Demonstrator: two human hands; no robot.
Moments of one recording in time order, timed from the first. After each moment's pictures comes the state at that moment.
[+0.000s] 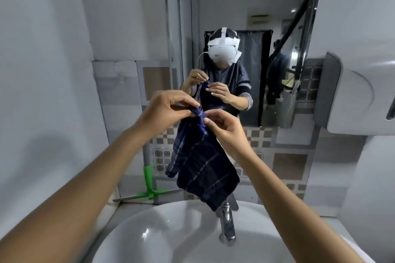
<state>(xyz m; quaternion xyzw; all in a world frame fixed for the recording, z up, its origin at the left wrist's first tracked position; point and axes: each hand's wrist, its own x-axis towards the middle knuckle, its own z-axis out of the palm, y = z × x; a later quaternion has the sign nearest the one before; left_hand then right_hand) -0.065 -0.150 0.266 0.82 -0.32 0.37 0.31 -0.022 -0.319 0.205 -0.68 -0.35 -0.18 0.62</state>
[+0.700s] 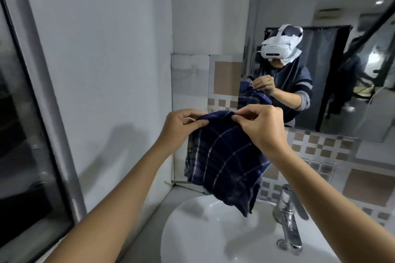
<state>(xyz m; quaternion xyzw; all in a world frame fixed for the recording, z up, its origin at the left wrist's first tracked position) -0.128 -0.046 0.212 0.76 -0.10 0.33 0.55 -0.057 -0.230 0.225 -0.78 -0.30 -0.30 0.46</state>
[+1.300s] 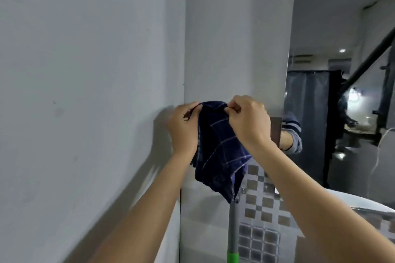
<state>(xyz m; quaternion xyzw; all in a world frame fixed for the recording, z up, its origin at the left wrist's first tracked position) 0.053 0.069 0.303 0.62 -0.04 0.58 0.53 0.083 -0.060 0.328 -0.77 -0.27 -0.44 0.37</state>
